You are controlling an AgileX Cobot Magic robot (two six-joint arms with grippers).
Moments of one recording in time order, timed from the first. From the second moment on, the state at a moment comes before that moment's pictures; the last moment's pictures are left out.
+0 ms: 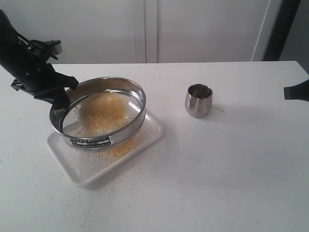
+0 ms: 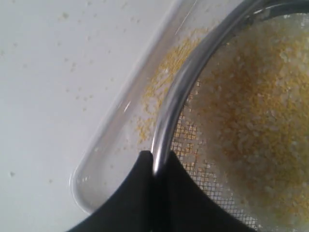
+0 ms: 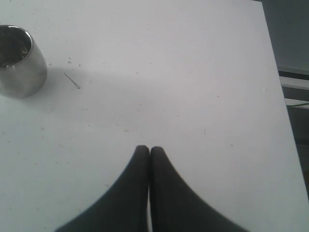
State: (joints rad) left arm -0.16 1.89 -1.48 -0.40 0.96 0.39; right arm -0.08 1.24 -0.77 0.20 0.29 -0.36
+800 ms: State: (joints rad) left arm -0.15 1.91 -1.48 -0.40 0.98 0.61; right arm -0.08 1.24 -0.77 0.20 0.29 -0.36
